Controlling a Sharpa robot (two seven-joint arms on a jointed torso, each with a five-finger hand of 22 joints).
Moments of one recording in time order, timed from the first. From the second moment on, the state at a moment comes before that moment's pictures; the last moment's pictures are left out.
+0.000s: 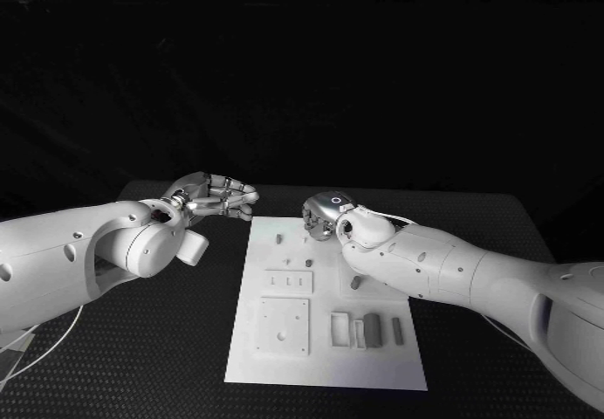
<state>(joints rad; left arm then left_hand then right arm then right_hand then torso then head) 1.46 -0.84 -0.24 1.48 -0.17 -0.28 0.15 1.57 -0.10 -0.01 0.29 0.06 0.73 0.19 0.34 0.39 1.04 0.17 0.09 0.13 0.95 0.12 0.34 0.64 0.06 0.98 0.02 0.18 0.63 1.17 -0.31 -0.07 0.87 -1.74 -0.40 -0.17 1.17 -0.06 0.63 -0.29 0.05 0.96 0.11 0.38 0.50 1.34 0.02 0.18 0.29 1.30 -0.08 1.25 0.79 0.22 1.19 -0.02 0.78 1.31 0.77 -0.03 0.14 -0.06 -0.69</state>
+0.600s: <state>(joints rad) 1.46 -0.84 -0.24 1.49 -0.17 -0.28 0.15 1.57 -0.10 -0.01 0.29 0.06 0.73 0.19 0.34 0.39 1.04 0.17 0.09 0.13 0.95 0.12 0.34 0.64 0.06 0.98 0.02 0.18 0.63 1.17 -0.31 -0.08 0.86 -1.71 -0.40 -0.16 1.18 -0.06 0.64 -0.29 0.05 0.94 0.13 0.36 0.52 1.30 0.04 0.15 0.30 1.30 -0.07 1.25 0.78 0.22 1.18 -0.02 0.78 1.31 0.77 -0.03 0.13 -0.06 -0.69</state>
